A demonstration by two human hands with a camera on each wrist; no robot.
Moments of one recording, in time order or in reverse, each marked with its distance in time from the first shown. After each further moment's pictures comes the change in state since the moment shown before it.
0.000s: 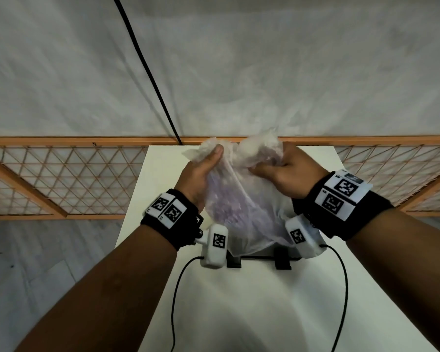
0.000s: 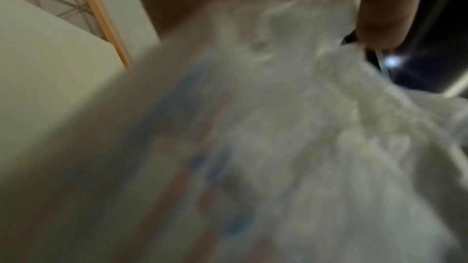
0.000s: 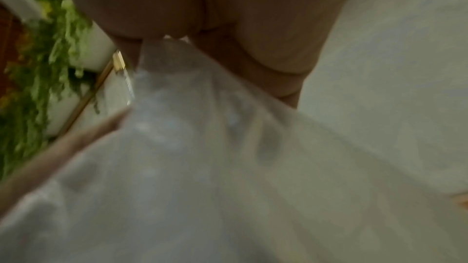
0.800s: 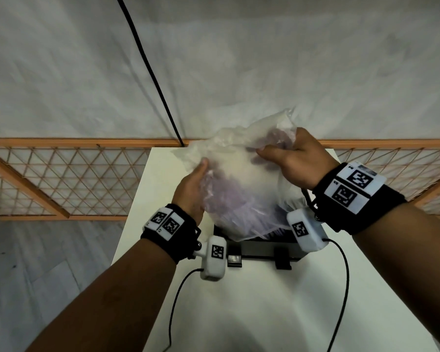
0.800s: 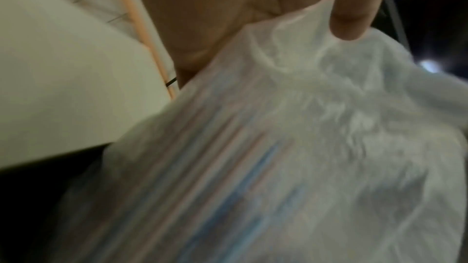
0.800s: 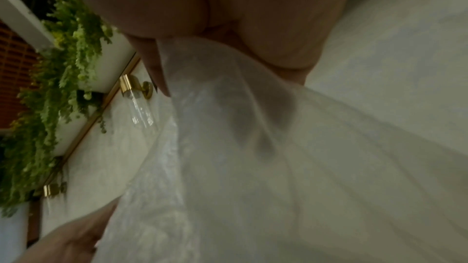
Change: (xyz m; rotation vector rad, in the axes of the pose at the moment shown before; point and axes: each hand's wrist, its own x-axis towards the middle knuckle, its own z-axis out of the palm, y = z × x) left_hand -0.013 -0.015 -0.014 0.061 0.187 -0.065; right_hand 0.000 -0.017 -0.017 0.114 0.114 -0.009
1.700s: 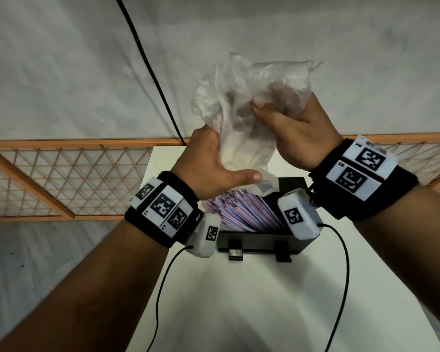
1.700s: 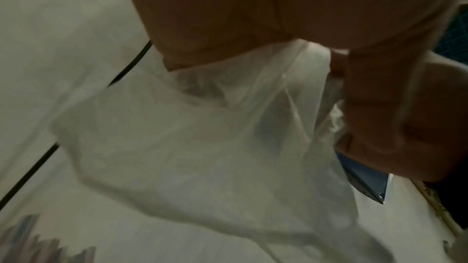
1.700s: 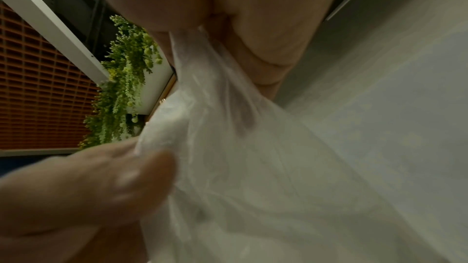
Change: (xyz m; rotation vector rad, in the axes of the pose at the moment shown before) left_hand -0.054 0.077 0.032 0.951 -0.262 0.714; right_hand -0.011 -0.058 -0.004 0.202 0.076 -0.409
